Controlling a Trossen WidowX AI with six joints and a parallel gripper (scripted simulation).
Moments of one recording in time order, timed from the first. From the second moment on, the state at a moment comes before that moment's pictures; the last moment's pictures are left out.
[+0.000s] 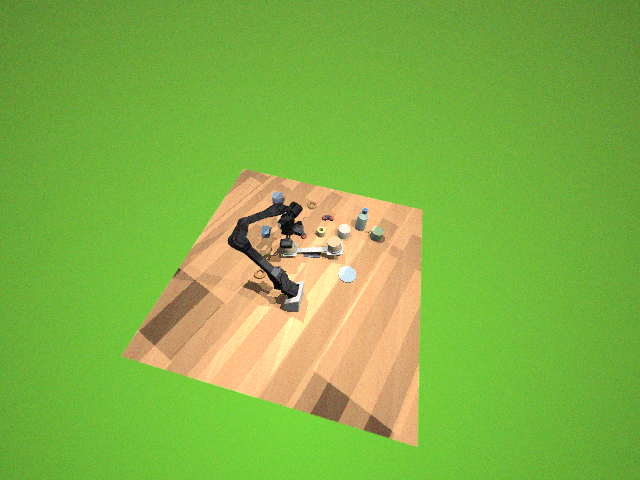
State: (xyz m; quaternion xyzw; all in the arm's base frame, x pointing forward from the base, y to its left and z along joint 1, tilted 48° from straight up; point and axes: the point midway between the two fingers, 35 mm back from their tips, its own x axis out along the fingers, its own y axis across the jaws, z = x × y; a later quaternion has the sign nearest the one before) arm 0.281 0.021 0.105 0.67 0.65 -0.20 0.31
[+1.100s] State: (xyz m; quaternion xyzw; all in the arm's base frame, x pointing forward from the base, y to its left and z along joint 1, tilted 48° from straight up) arm 0.286 0.061 0.070 0.67 0.65 -0.20 0.31
